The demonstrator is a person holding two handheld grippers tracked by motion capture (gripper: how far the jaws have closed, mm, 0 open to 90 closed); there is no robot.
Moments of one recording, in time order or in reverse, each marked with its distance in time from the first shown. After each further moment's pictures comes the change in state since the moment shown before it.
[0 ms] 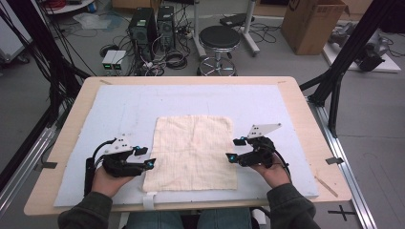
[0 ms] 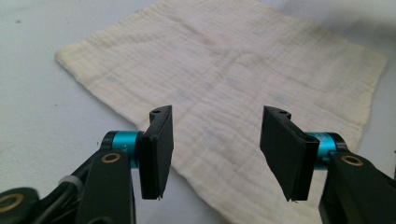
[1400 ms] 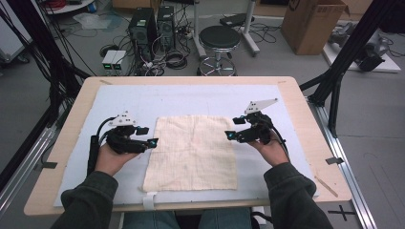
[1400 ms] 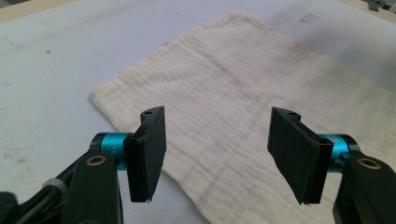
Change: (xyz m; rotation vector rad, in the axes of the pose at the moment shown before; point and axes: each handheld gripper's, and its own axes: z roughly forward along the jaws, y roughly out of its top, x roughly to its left) left arm 0.039 0.049 0.016 0.008 0.012 -0.051; right arm -0.039 0.053 0.002 0.016 -0.051 -0.023
